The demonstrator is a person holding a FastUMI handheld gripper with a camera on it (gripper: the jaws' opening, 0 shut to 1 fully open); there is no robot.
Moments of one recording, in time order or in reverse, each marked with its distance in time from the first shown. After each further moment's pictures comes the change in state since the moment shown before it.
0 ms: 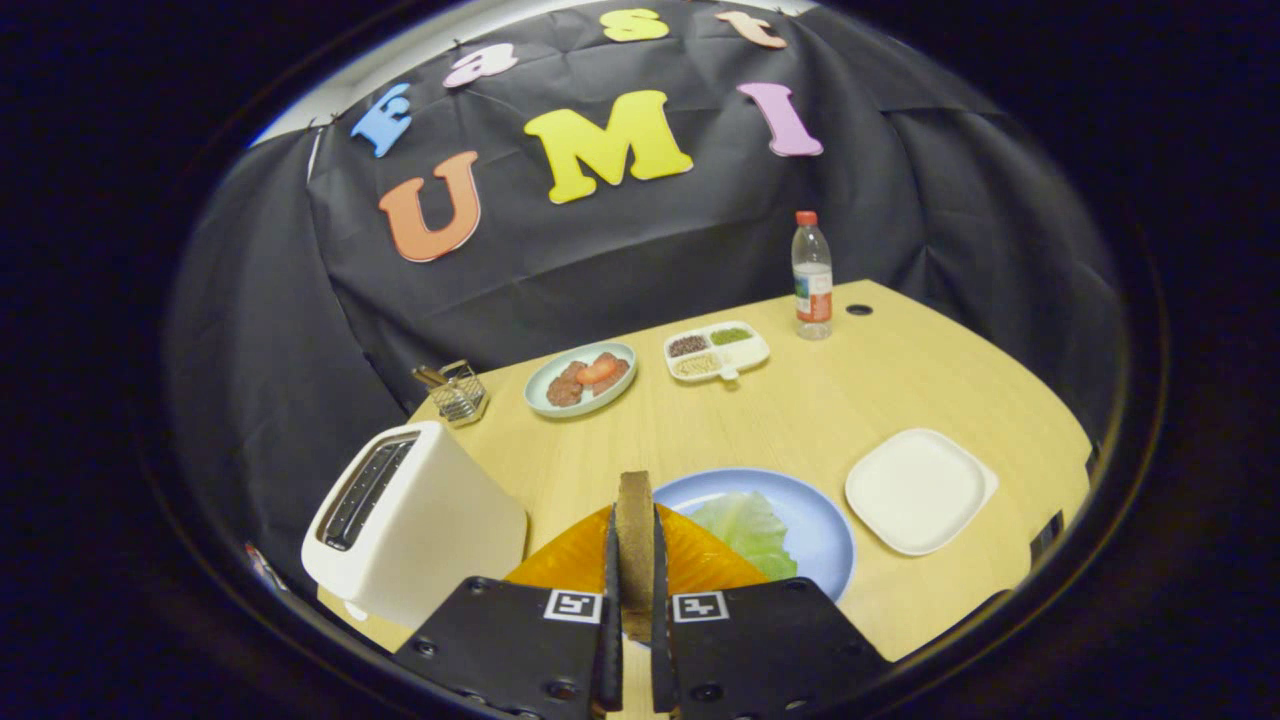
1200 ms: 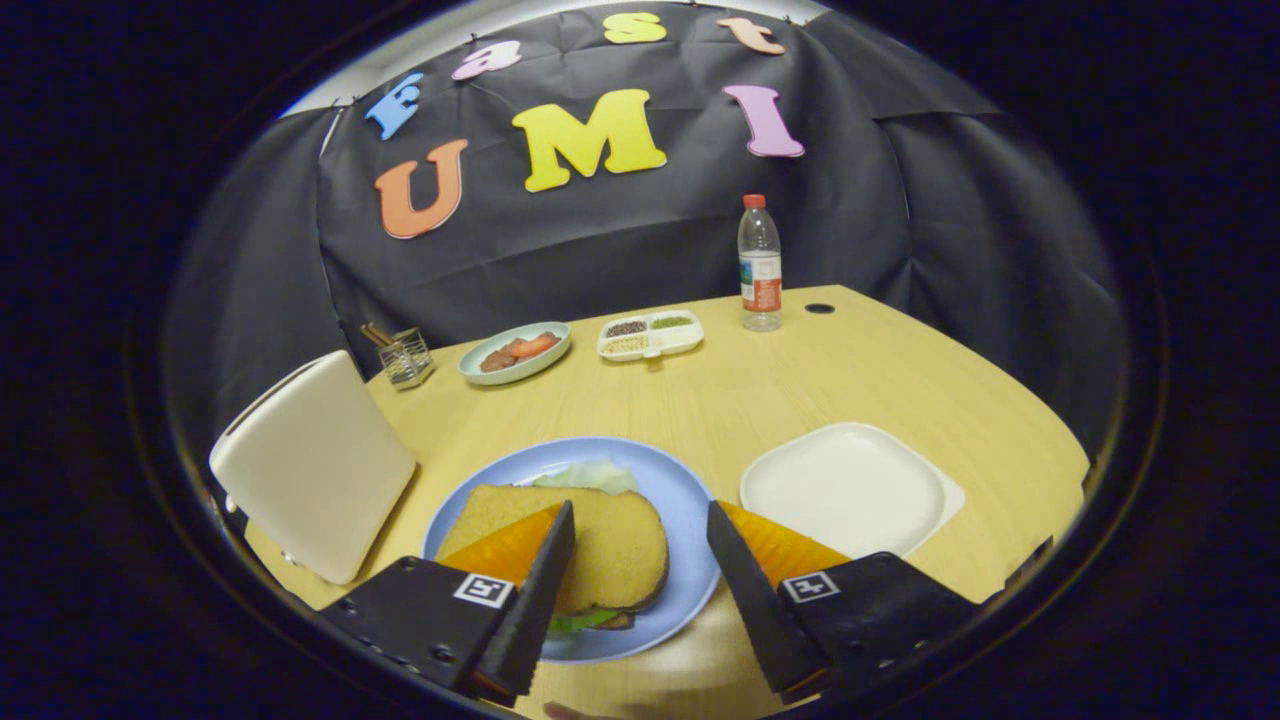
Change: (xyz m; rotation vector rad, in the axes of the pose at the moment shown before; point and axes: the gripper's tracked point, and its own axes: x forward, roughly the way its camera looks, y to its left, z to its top) arm 0.012 -0.090 -0.022 -0.151 -0.080 -0.054
